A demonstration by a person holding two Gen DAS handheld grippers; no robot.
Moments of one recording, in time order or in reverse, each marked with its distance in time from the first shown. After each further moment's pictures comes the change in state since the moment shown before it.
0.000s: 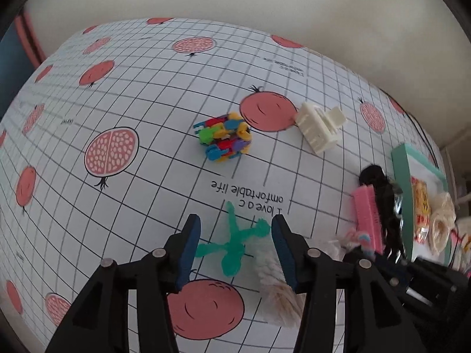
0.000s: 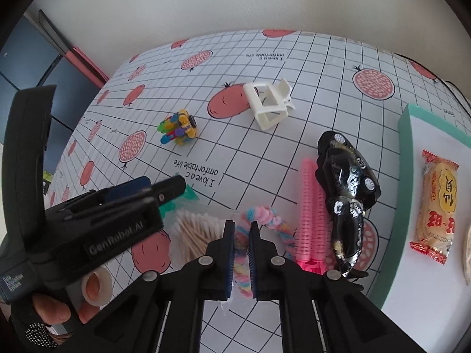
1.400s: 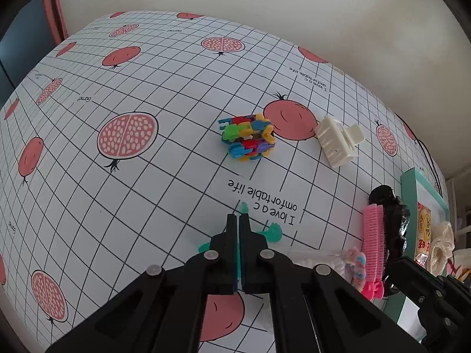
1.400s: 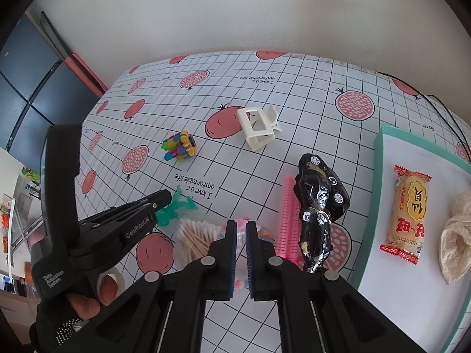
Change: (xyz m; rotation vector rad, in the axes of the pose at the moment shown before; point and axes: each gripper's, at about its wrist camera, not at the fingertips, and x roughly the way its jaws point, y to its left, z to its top) left arm 0.000 0.018 -0.004 -0.152 -0.043 0.007; right arm -0.030 0.006 0.003 -0.018 -0.050 -0.046
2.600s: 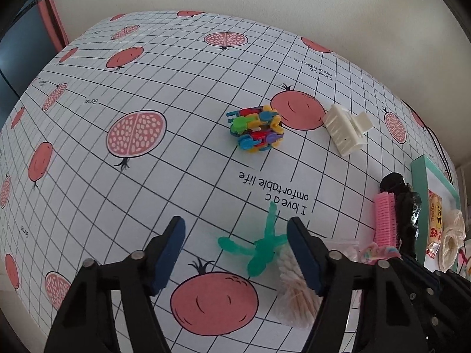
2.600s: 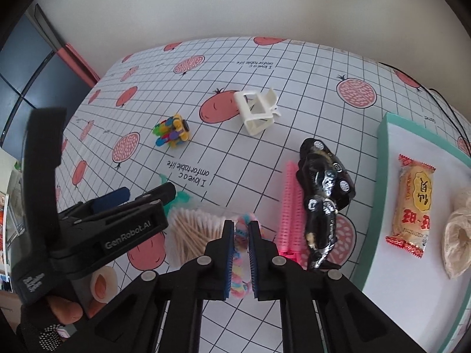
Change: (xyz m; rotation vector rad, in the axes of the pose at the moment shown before) left arm 0.003 0.002 0.000 0.058 0.030 0.053; right arm 0.017 0.002 -0.004 0.004 0.055 -0.034
